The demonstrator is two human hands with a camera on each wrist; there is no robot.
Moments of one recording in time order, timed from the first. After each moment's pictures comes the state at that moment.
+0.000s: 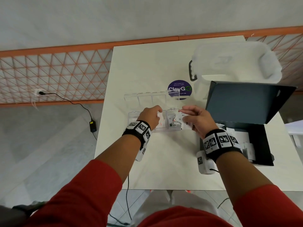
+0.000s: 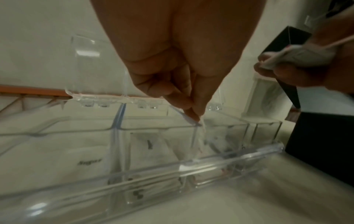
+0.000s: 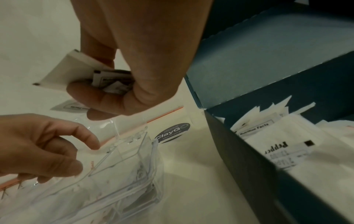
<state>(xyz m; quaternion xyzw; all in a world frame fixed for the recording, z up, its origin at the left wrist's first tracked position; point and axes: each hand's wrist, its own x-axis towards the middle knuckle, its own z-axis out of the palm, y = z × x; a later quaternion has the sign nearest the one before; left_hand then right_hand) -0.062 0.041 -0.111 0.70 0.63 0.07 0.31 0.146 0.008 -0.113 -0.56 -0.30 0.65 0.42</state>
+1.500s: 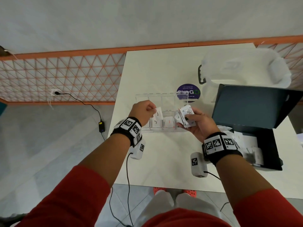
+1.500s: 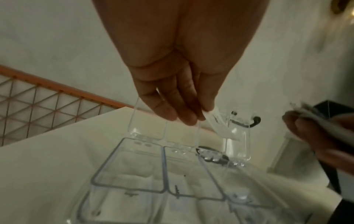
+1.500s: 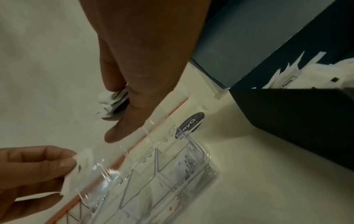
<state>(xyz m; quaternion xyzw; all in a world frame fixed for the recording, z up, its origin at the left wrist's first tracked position) -0.114 0.031 -0.074 0.60 0.67 0.23 0.36 0.119 -0.005 -0.096 -0.45 -0.19 0.73 0.47</state>
